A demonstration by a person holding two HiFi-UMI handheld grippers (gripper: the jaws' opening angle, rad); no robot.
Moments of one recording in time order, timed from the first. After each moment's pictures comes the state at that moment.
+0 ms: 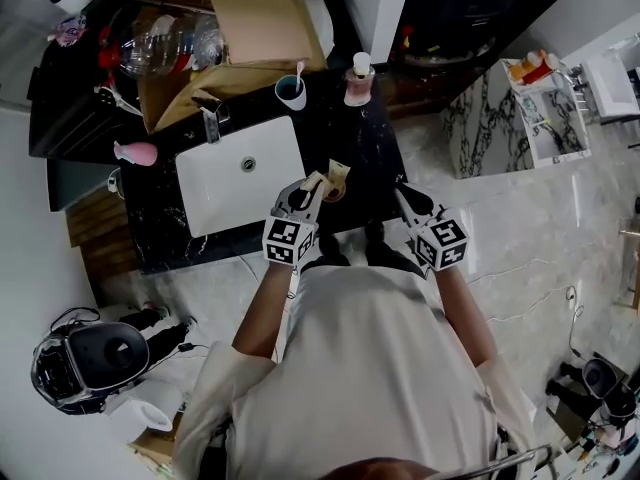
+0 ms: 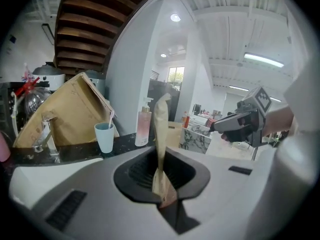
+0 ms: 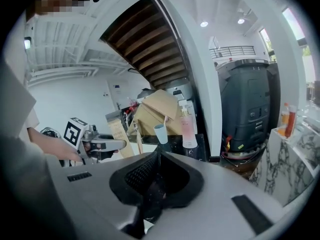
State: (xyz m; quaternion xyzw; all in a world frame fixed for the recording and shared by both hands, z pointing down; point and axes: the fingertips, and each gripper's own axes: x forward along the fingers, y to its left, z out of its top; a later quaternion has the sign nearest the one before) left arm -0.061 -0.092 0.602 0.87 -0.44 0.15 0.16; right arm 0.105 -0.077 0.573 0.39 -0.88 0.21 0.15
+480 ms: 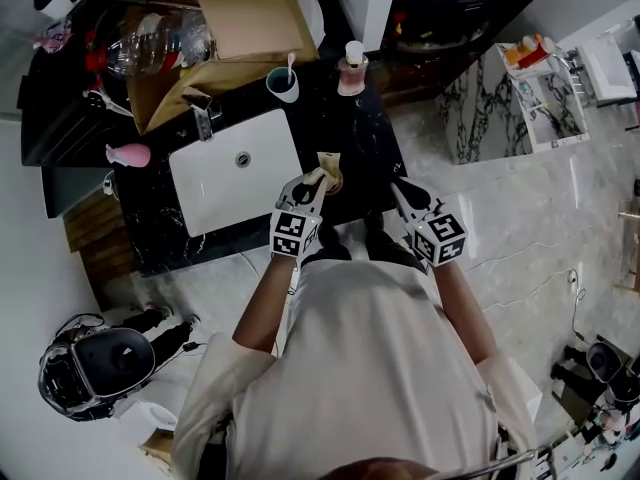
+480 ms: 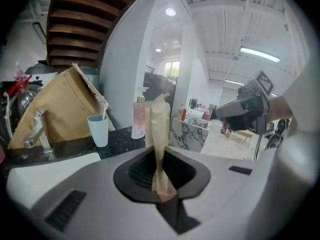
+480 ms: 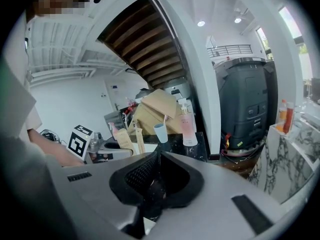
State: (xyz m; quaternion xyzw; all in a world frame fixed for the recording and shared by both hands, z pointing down) left arm -0.048 -0.090 0.639 0.87 -0.42 0.18 0.16; right arm 0.101 -0.071 0.577 0.40 -0.88 0.22 0.14
